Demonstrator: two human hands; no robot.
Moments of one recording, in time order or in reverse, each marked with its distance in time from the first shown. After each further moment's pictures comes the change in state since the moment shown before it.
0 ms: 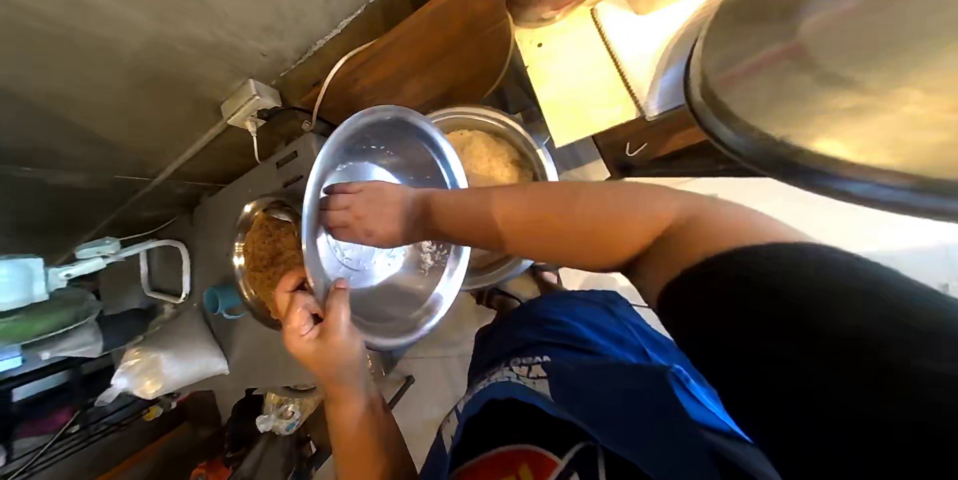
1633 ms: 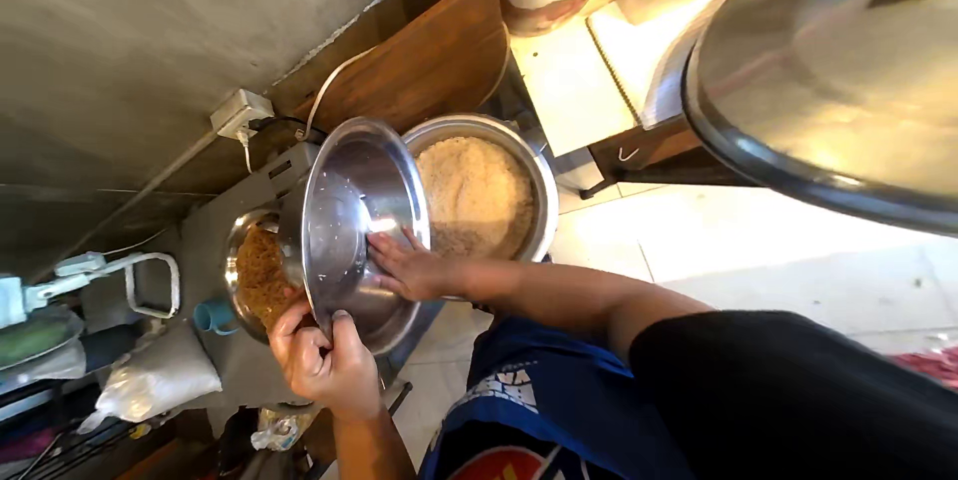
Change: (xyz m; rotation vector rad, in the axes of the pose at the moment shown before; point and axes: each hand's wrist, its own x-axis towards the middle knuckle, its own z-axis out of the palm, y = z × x) left_hand -0.004 -0.013 0.000 0.254 0.086 0.261; right_hand -0.058 -0.047 0.101 0.585 -0.275 0.806
